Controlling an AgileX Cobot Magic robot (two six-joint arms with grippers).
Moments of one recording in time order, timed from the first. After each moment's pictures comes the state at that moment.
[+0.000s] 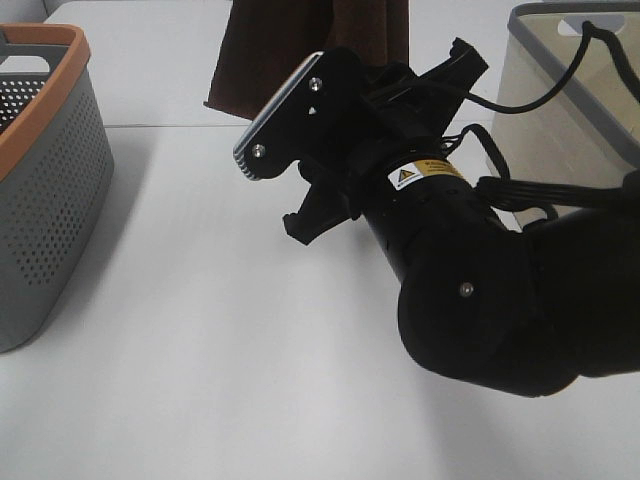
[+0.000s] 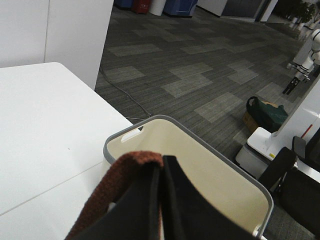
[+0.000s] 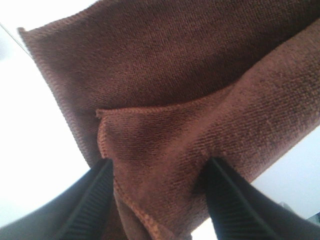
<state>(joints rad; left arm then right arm) -0.58 1.77 -2.05 -0.57 0.61 0.17 1.08 1.71 -0.73 1.00 -1.14 -1.39</state>
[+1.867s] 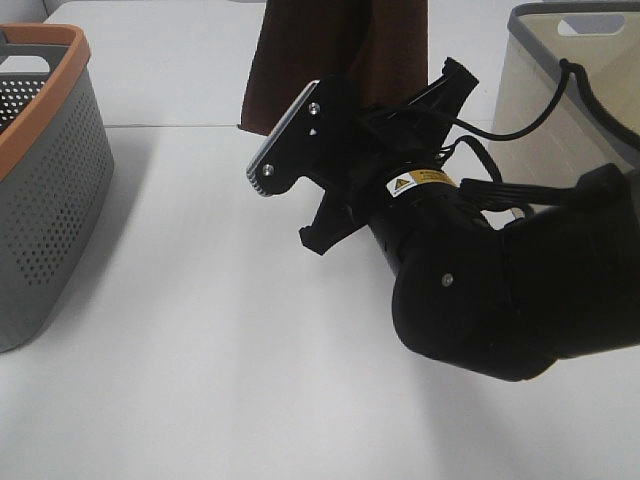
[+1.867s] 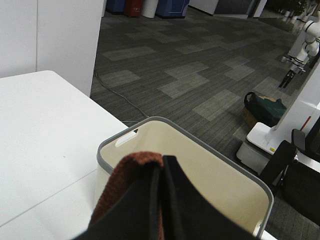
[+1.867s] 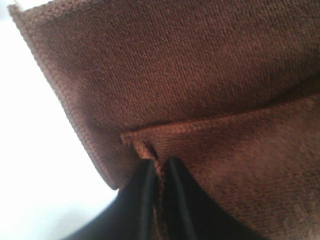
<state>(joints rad) -0.62 1.78 -2.05 -0.57 0.59 0.23 1.02 1.76 -0.74 0.99 -1.10 -1.42</state>
